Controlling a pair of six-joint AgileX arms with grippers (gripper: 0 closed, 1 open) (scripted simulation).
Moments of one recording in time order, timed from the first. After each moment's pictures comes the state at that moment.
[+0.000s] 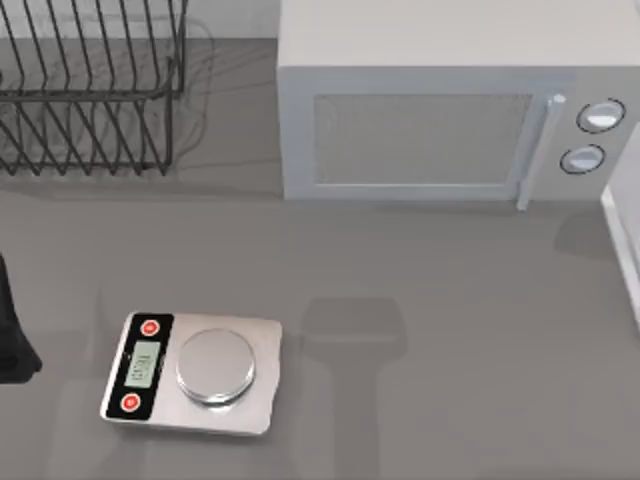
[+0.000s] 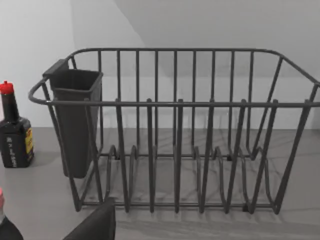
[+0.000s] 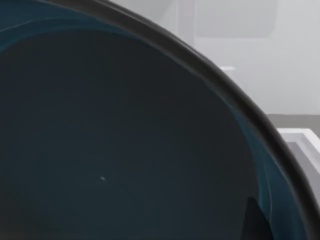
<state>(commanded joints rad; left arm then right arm) 0.00 0.00 0.00 0.00 0.00 0.00 -0.51 2.20 0.49 1.72 -0.49 0.02</state>
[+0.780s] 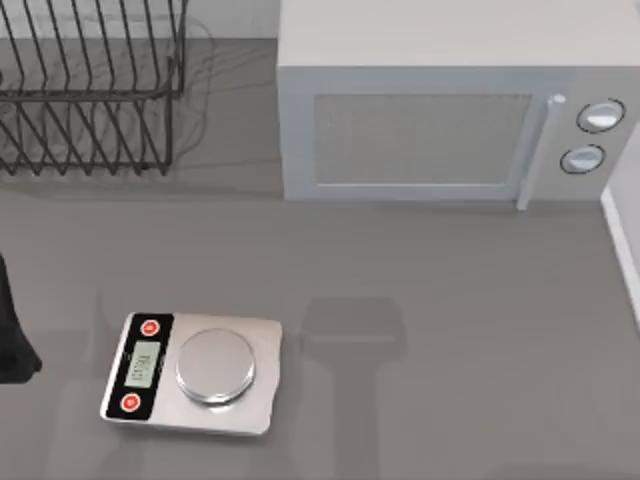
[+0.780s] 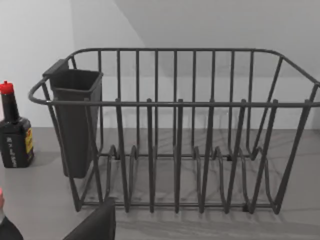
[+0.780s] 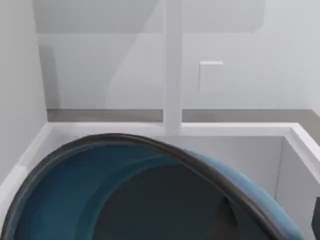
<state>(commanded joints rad) 0.00 0.00 0.00 0.00 0.00 0.00 -0.53 2.22 0.49 1.73 -0.49 0.01</state>
